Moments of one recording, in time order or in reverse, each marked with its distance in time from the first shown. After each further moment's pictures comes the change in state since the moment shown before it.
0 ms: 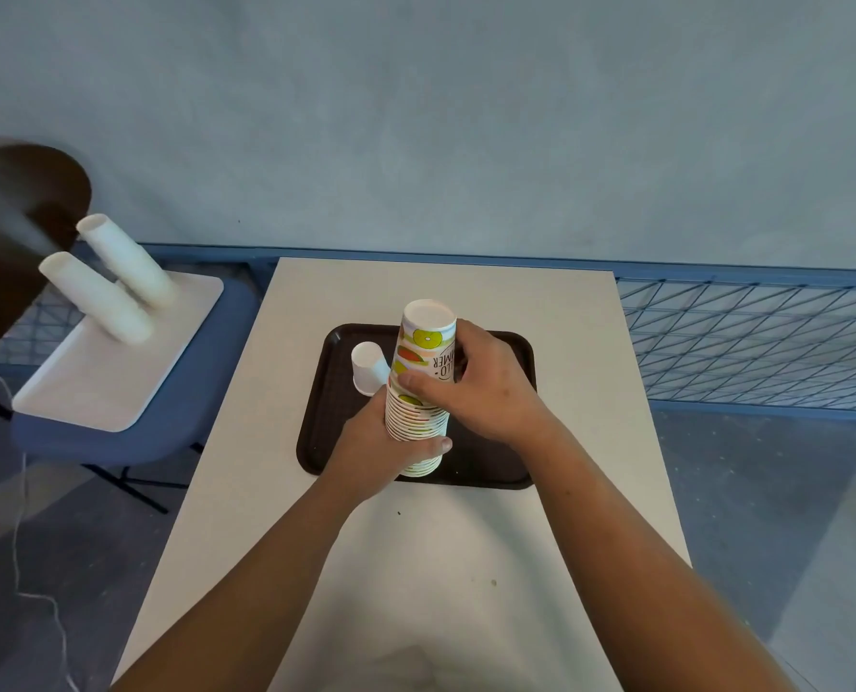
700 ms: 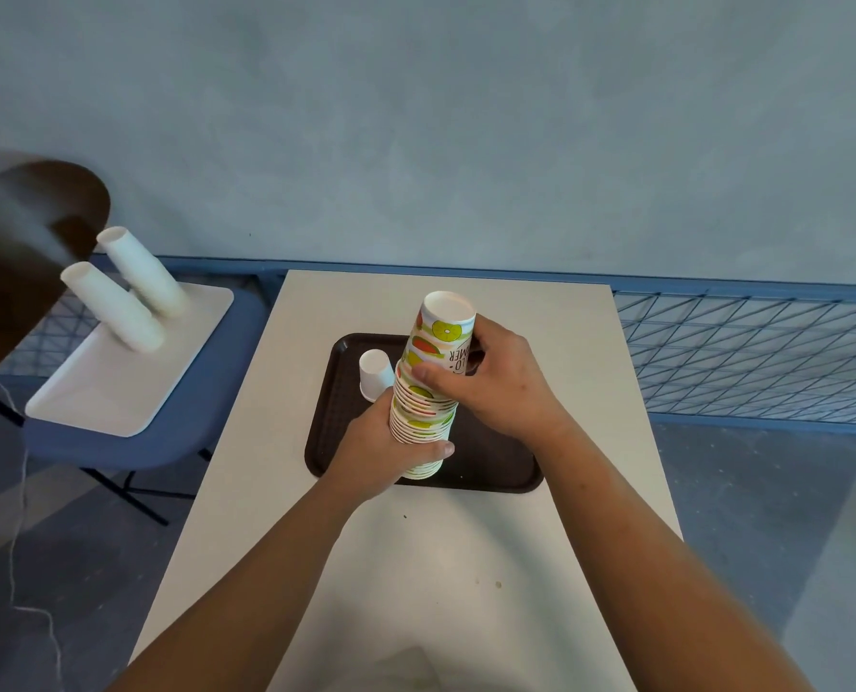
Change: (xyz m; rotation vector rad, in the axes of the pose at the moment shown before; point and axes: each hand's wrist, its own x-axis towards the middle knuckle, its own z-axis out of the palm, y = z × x) left_hand -0.009 0.001 -0.009 0.000 -0.014 0.045; right_hand -0.013 -0.024 -0.011 0.121 0.056 -0.038
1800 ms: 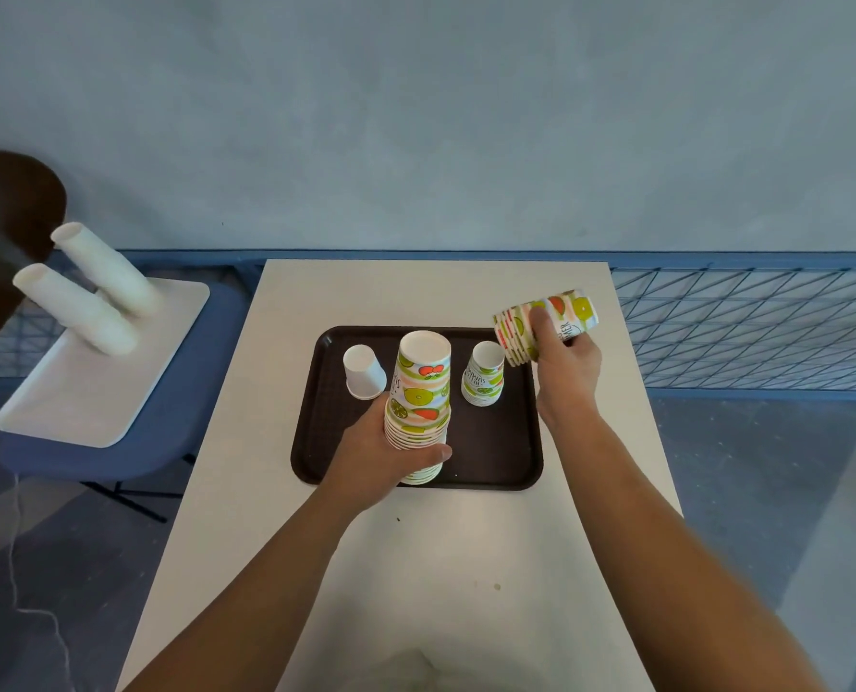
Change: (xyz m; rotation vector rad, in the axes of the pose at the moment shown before) left_hand 0.023 -0.011 0.016 0.000 -0.033 -0.045; right_hand 0.044 0.118 -0.030 0.649 0.695 0.524
